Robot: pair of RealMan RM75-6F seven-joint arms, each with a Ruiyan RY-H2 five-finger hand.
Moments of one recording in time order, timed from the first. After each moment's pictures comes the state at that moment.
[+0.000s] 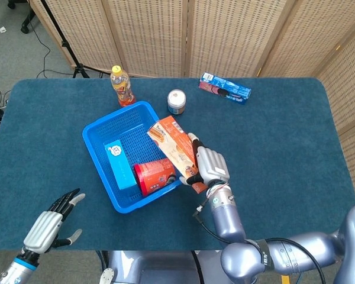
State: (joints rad) left arm -0.16 -1.18 0.18 -1.77 1.71 1.33 -0.14; right arm 1.12 -1.47 0.66 -2.19 0.08 1.57 -0.66
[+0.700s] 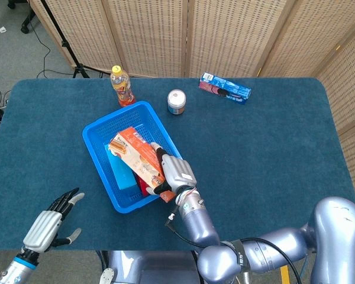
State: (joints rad) left arm -0.16 -1.18 0.17 -1.76 1.70 1.32 -0.15; right arm 1.24 -1.60 0.72 -2.12 0.11 1.48 -0.64
